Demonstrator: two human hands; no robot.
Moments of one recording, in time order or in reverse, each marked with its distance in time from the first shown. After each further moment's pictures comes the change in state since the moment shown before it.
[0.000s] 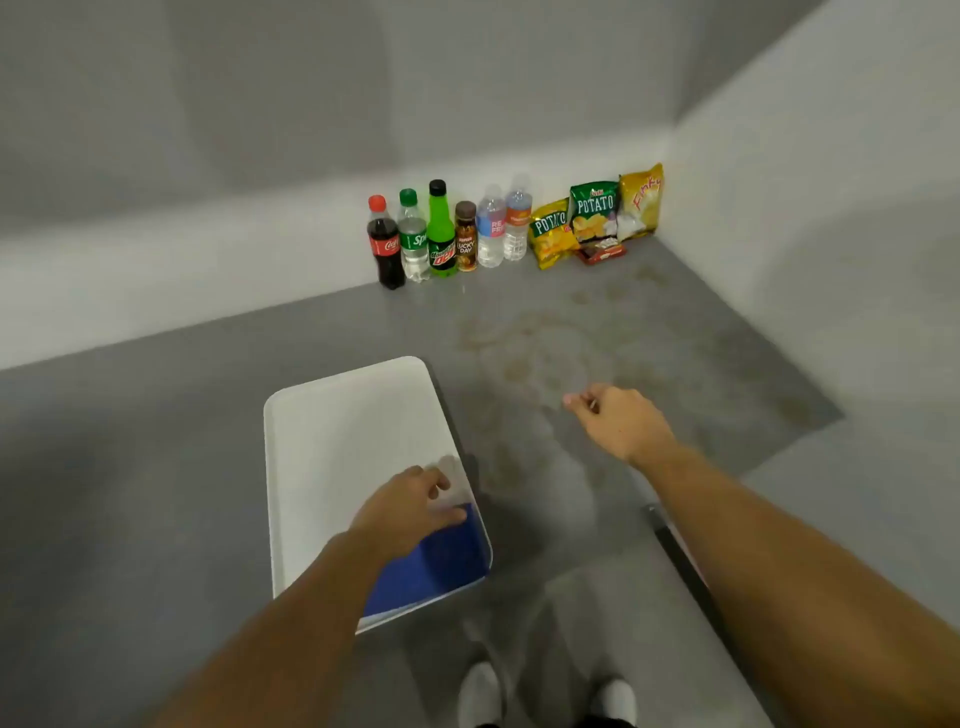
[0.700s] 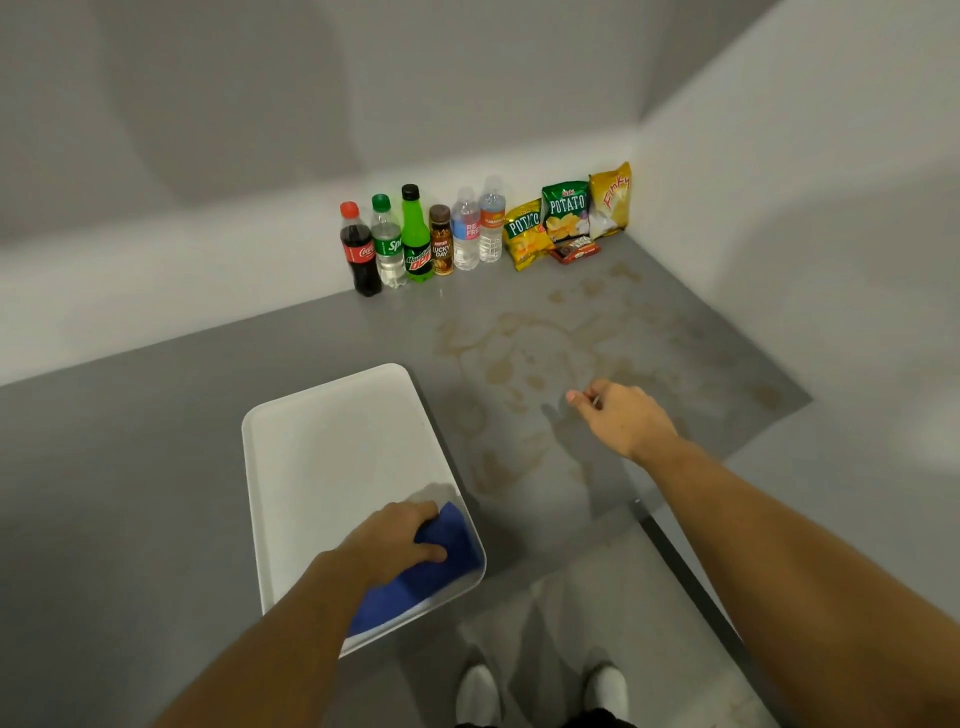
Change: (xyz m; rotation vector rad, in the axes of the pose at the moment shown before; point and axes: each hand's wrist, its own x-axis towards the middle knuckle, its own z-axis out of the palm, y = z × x) left_hand -0.001 -0.021 0.003 0.159 -0.259 0.135; right_hand 0.000 0.017 -0.004 0.044 0.043 0.066
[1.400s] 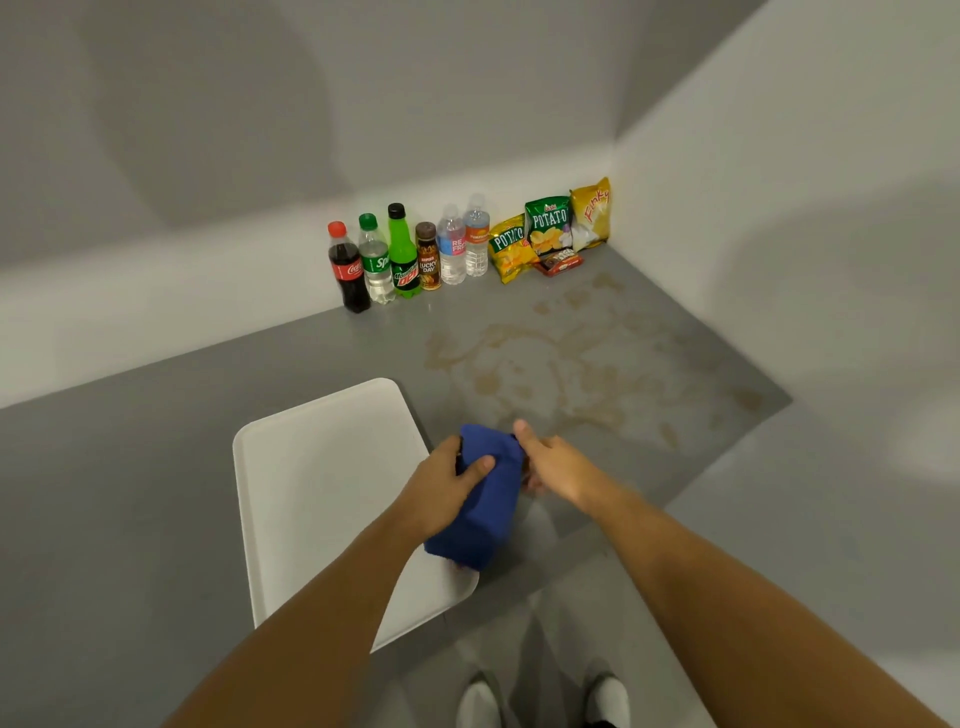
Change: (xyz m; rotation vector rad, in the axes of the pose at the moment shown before) left_hand 0.041 0.091 -0.029 -0.467 0.303 -0.040; right_hand -0.023 -0.033 0.066 0.574 -0.279 0.105
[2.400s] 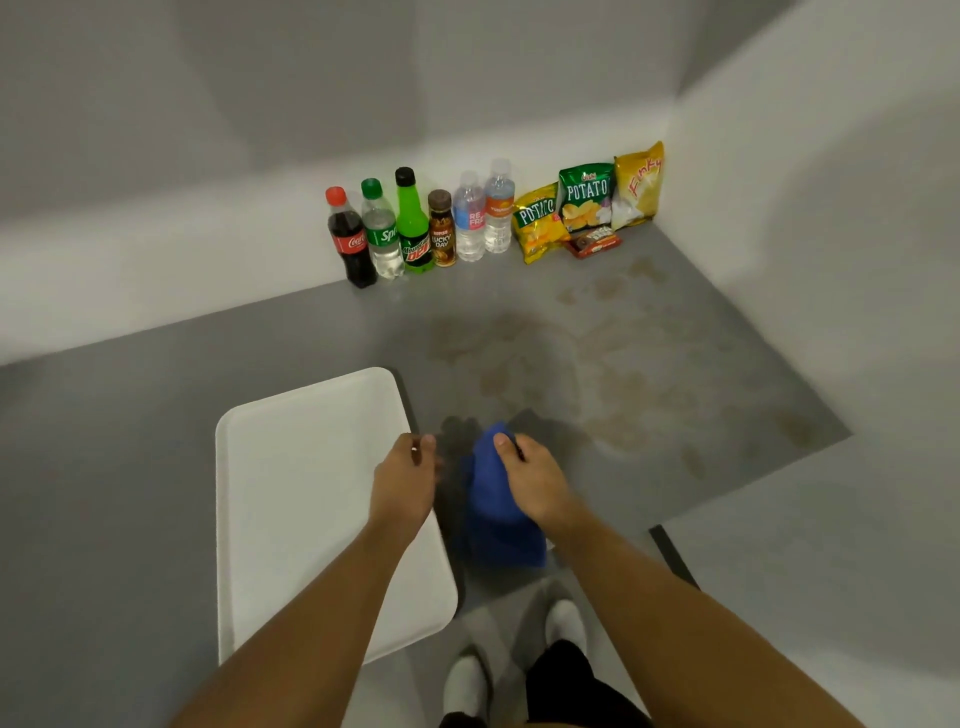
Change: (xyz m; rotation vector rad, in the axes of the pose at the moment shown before) left_hand 0.049 -0.022 0.008 -0.114 0.394 -0.376; right_hand 0.067 0.019 0.023 -0.036 0.104 -0.132
